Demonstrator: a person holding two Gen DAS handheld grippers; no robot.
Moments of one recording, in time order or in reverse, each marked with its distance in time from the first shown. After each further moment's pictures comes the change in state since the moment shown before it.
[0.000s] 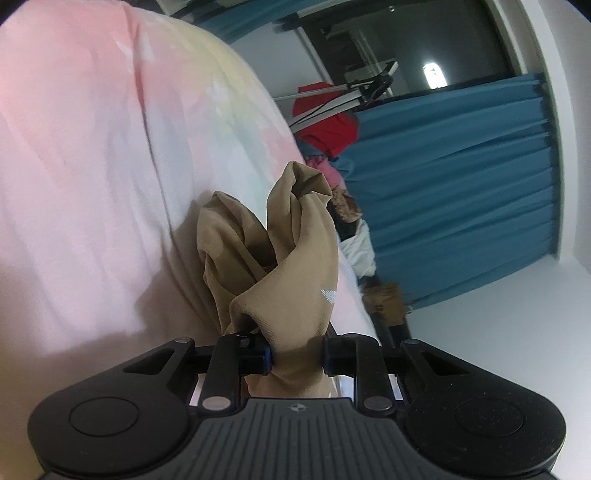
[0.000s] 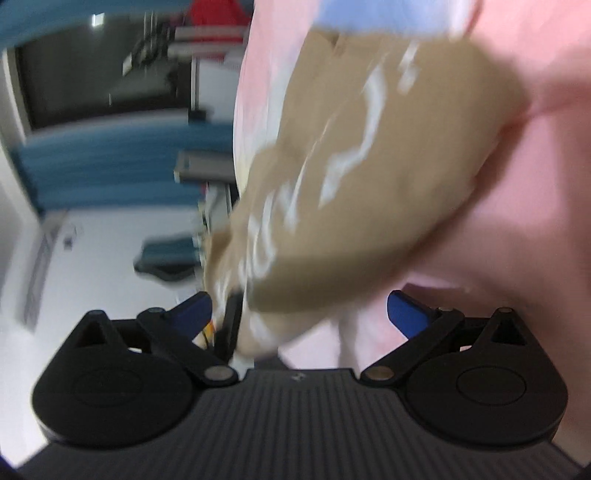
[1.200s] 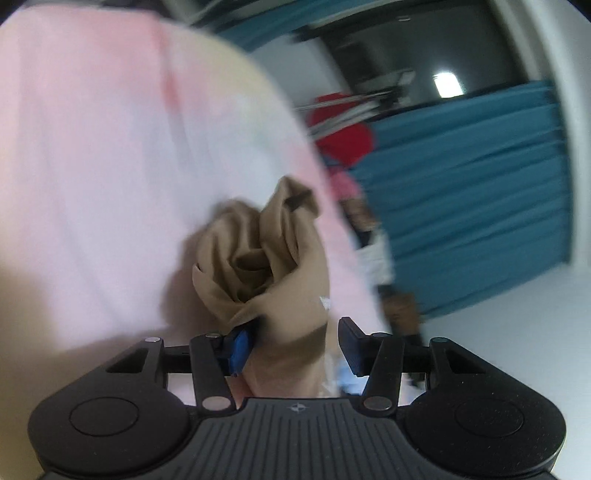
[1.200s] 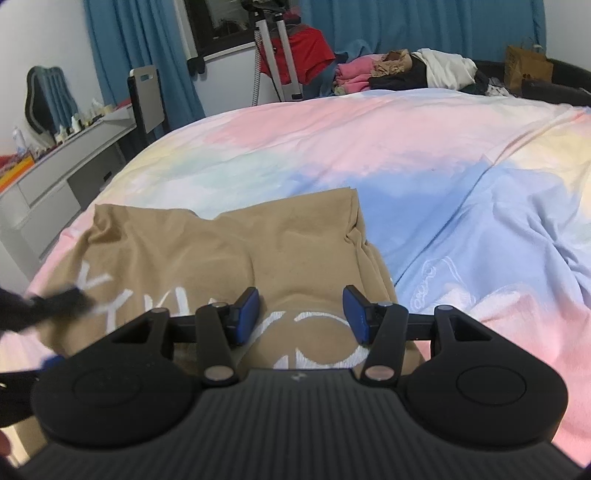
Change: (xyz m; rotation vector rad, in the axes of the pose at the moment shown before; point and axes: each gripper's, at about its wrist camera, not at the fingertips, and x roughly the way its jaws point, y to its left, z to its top) left arm 0.004 0.001 -0.011 0.003 -0.043 0.041; right arm 0.020 0.074 -0.020 -1.053 -0.250 -0.615
